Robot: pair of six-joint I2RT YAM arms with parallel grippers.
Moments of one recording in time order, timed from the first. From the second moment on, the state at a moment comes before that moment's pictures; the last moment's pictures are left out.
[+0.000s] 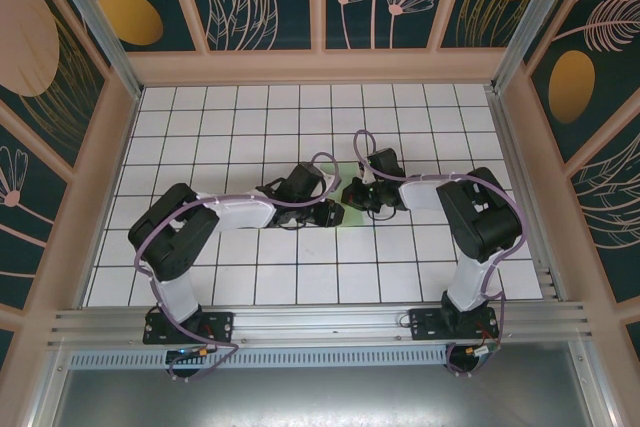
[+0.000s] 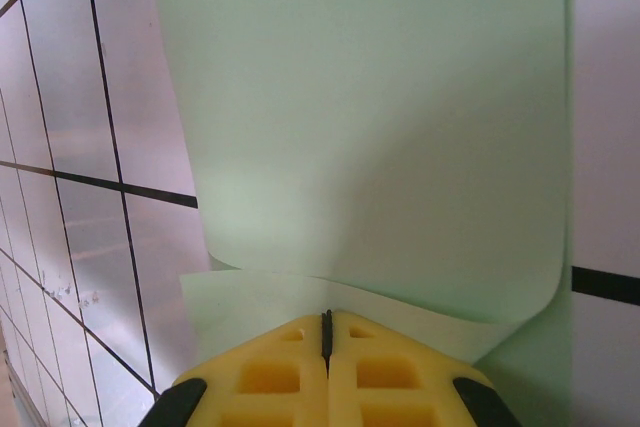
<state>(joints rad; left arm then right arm) -0.79 1.81 0.94 0.02 0.36 -0.50 0.48 1.81 0.83 0.04 -0.48 0.73</state>
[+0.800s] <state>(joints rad) -0.79 1.84 0.89 0.04 0.31 -0.50 0.49 1.81 0.84 0.02 -0.47 0.70</state>
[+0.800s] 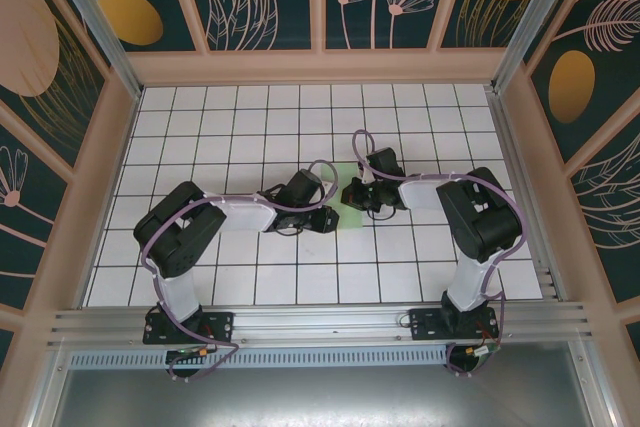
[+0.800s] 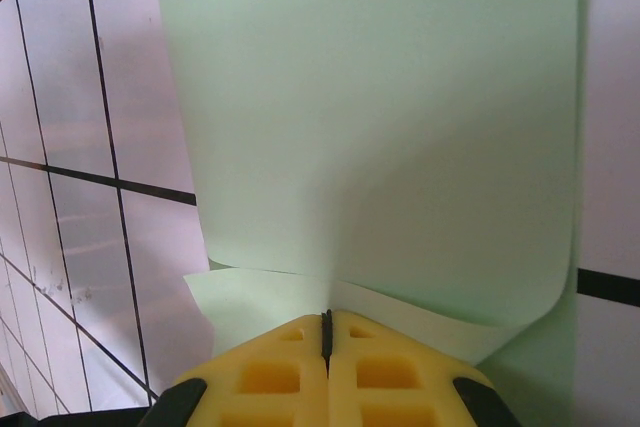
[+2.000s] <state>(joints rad) -0.79 1.84 0.85 0.11 0.31 -0.51 0.60 1.70 0.68 0.16 -0.37 0.72</state>
